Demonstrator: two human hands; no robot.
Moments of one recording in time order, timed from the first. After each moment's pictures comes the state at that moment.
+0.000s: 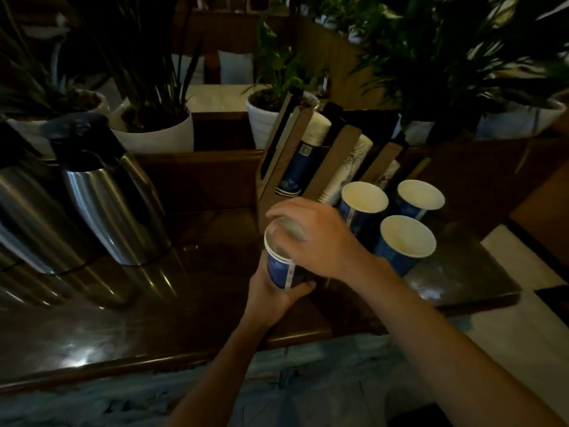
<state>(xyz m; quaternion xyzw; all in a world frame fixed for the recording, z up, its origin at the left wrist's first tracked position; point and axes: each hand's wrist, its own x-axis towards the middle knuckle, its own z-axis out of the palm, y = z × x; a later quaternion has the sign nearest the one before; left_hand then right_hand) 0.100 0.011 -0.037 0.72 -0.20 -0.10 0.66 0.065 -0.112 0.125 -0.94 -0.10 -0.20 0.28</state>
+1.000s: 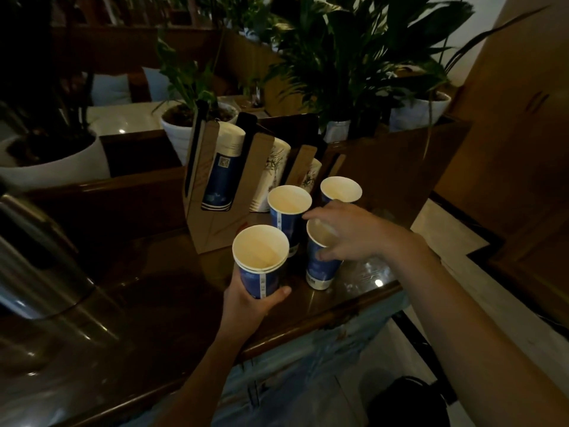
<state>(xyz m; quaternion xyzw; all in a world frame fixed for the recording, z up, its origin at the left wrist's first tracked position) 0.086 -0.049 -0.049 0.74 -0.25 -0.12 0.61 0.000 -0.269 0.136 -0.98 0.11 0.08 0.12</state>
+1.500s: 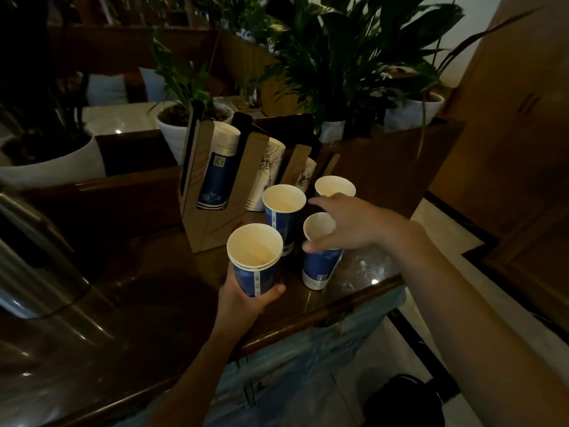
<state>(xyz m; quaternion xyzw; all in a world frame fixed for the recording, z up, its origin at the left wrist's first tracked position) 0.084 -0.048 -0.048 0.75 -0.25 -0.10 0.61 -0.002 -0.273 0.151 -0.97 0.18 0.10 0.15</state>
